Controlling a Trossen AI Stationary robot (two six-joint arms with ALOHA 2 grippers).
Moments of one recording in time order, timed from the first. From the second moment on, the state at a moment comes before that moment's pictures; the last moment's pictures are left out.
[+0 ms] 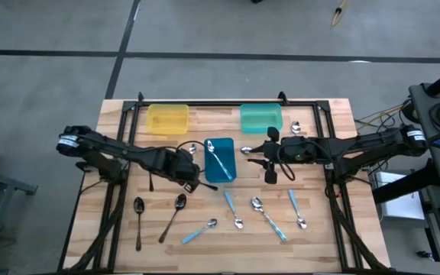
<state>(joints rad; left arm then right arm) -0.17 1.53 1.13 -1.02 -0.23 -1.09 0.05 1.14 0.77 -0.06 0.18 -0.08</state>
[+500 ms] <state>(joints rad) -0.17 1.51 1.06 -1.27 -0.14 -1.20 0.05 1.14 0.77 -0.08 0.18 -0.08</state>
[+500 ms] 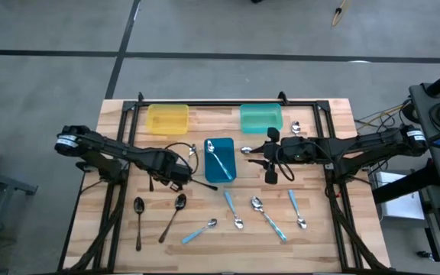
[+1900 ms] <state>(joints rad) -0.14 1.21 0.57 -1.00 -0.23 -1.63 0.05 1.14 0.77 -0.10 0.18 -0.09</state>
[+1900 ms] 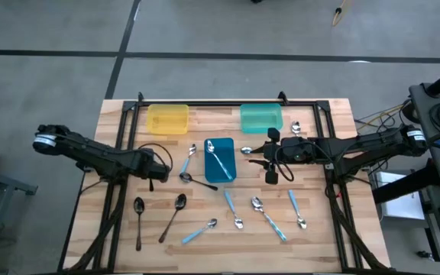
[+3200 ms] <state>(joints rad) -0.14 1.32 0.55 -0.96 -0.33 -1.72 0.05 1.14 0.77 -0.10 0.18 -0.09</state>
